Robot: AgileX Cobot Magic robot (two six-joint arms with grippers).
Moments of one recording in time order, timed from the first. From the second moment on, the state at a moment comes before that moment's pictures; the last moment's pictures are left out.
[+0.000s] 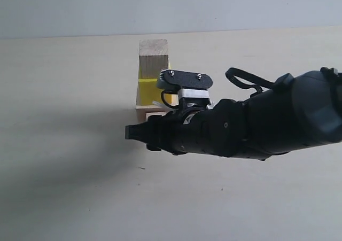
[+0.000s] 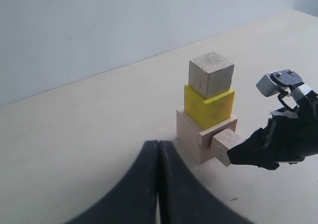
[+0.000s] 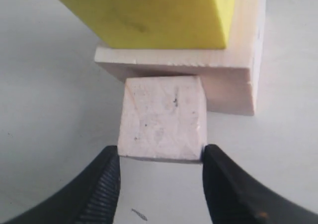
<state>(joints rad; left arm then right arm) -0.70 0.45 -0.52 0.38 0.52 -0.33 0.88 1.83 -0.80 0.79 -0.18 -0.07</state>
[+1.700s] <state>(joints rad) -0.70 0.45 -0.52 0.38 0.52 -0.33 0.73 1.39 -1.07 0.18 0.44 0.36</state>
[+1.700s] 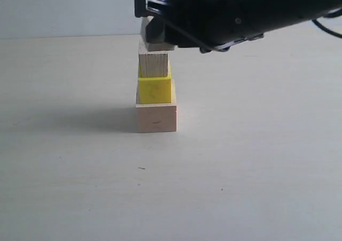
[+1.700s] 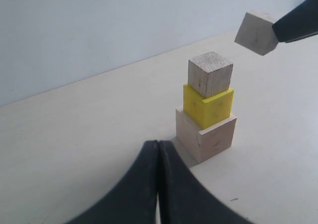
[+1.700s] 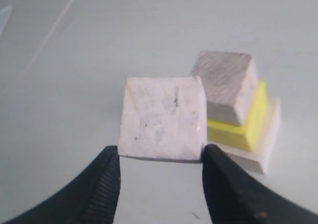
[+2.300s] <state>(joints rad) -0.70 0.45 -0.52 0.38 0.52 -0.33 0.72 1.52 -1.27 -0.09 0.63 0.60</state>
